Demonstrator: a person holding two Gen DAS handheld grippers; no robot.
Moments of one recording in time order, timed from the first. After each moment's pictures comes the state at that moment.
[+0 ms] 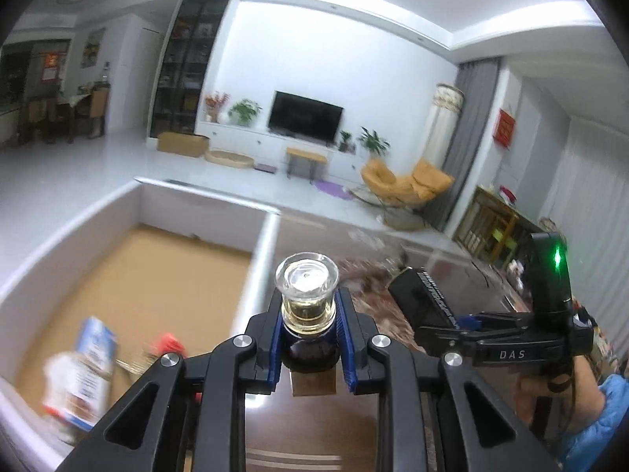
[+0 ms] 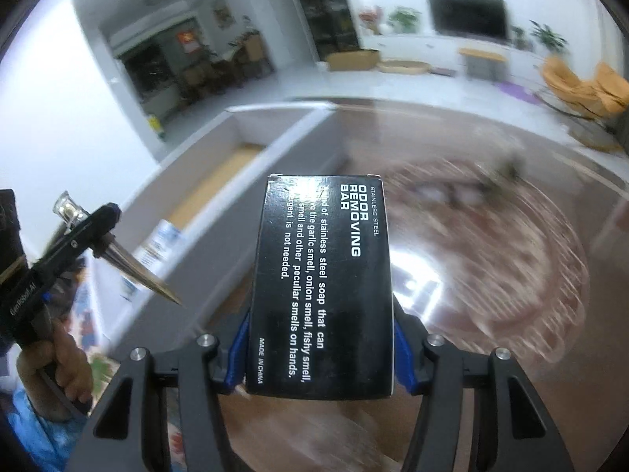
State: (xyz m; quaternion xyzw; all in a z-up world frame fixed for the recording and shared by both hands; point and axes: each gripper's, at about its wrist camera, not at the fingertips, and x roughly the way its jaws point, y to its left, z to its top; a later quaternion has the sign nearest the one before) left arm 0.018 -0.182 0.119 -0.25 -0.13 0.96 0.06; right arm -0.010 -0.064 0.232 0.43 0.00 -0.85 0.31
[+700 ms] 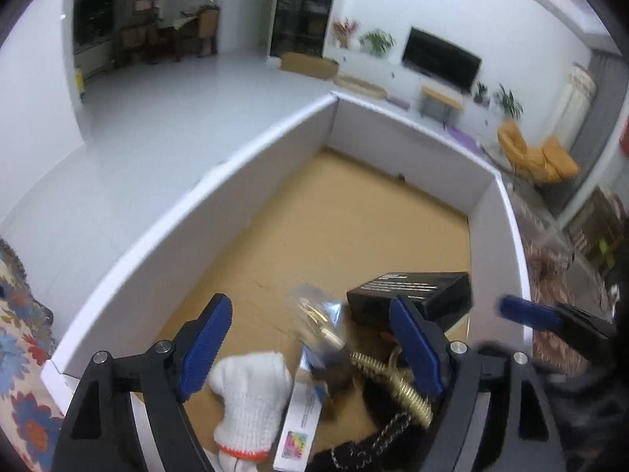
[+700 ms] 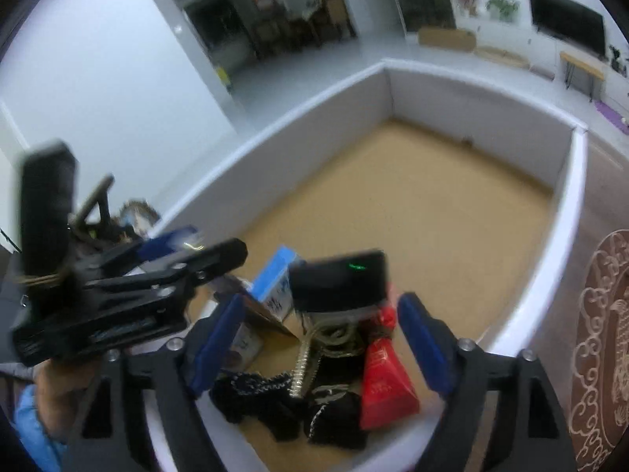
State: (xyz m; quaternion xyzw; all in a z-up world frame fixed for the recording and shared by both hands) left arm -0.026 -0.365 0.042 -0.40 -0.16 0.89 -0.14; right arm -0.034 -0.312 0.200 0.45 0.03 -0.79 0.42
